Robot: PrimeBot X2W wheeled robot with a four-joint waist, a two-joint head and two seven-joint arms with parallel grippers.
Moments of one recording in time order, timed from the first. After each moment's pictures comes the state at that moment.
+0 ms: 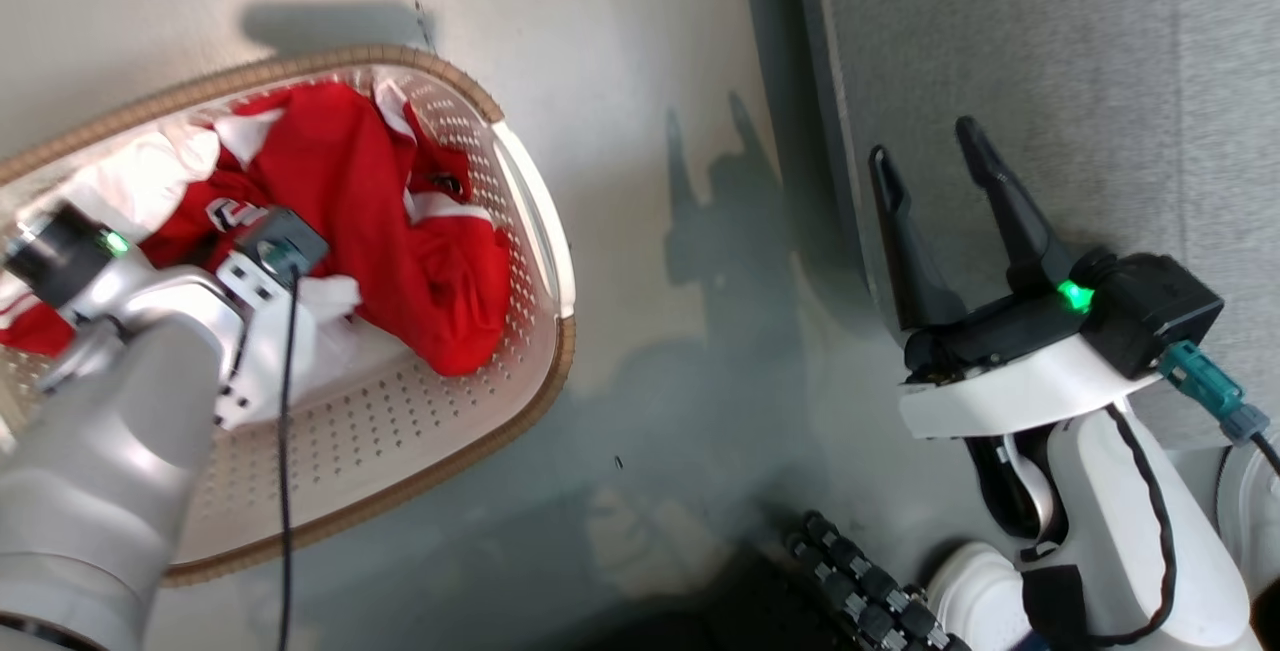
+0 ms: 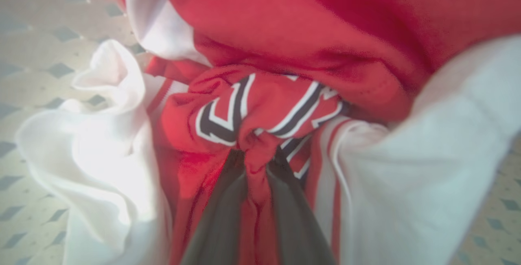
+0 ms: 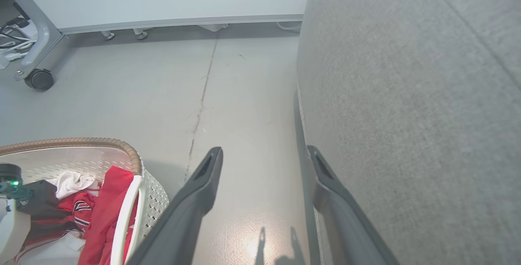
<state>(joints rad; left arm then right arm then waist) -0.98 0.27 -0.70 1.29 0.17 0.01 0.00 -0.42 -0.05 0.24 0.14 0.25 0.13 -0.26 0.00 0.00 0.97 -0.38</state>
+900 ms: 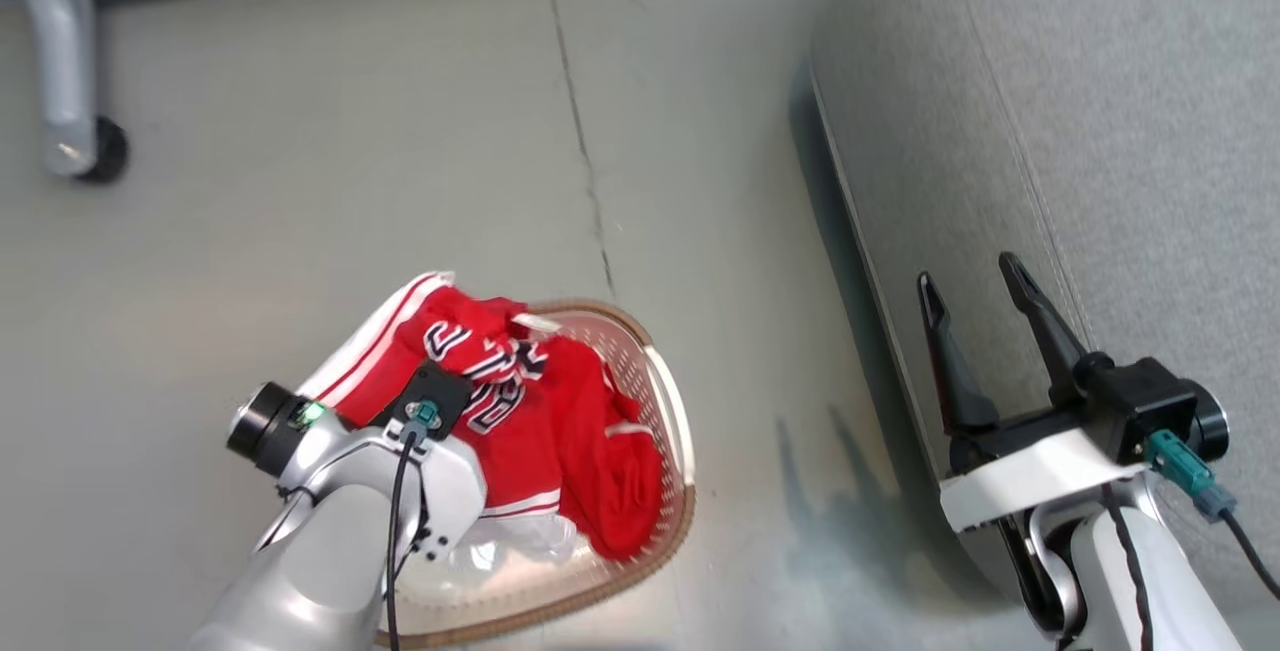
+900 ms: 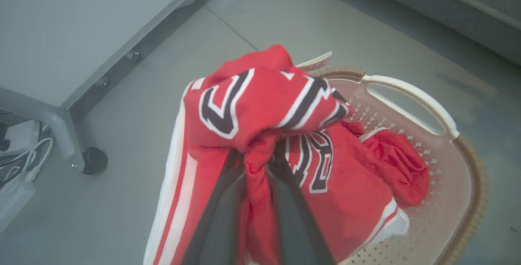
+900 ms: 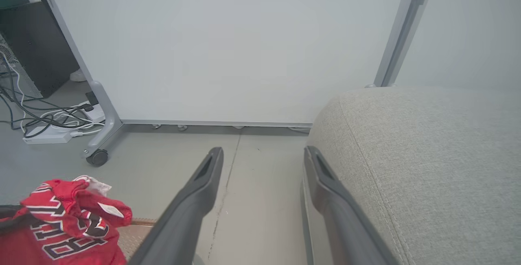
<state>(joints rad) -0.67 0.08 -0.60 1.18 -0.06 0.05 -0.26 -0.27 -0.05 0.12 0.25 0.11 0.13 -0.26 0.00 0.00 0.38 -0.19</state>
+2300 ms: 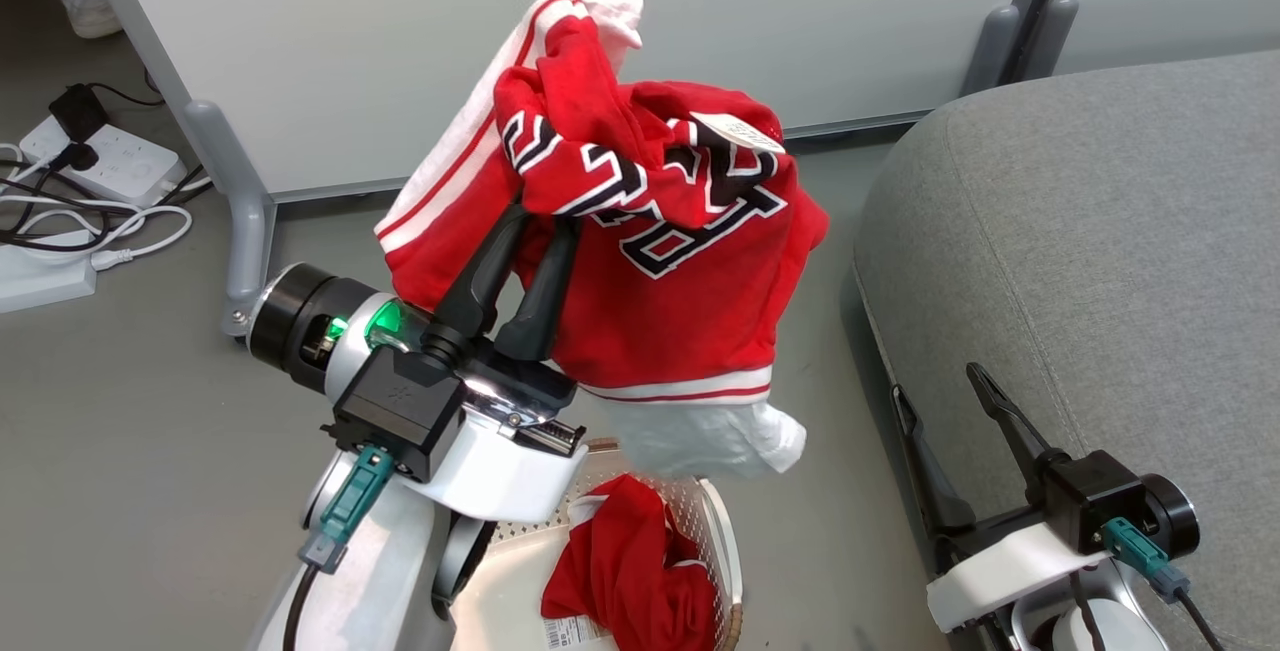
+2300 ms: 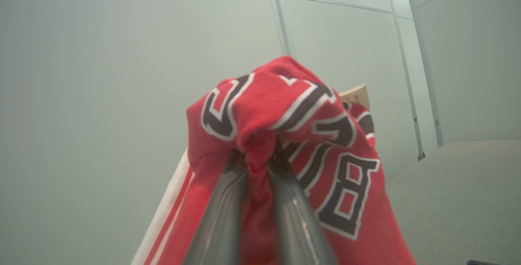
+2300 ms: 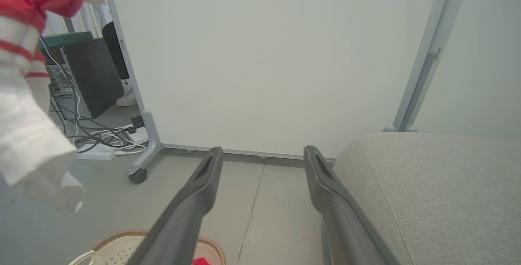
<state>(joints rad) -0.35 0.06 -0.35 -0.05 -0.07 -0.02 -0.26 -0.14 -0.05 0.16 0.27 0.08 0.13 -0.26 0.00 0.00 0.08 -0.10</state>
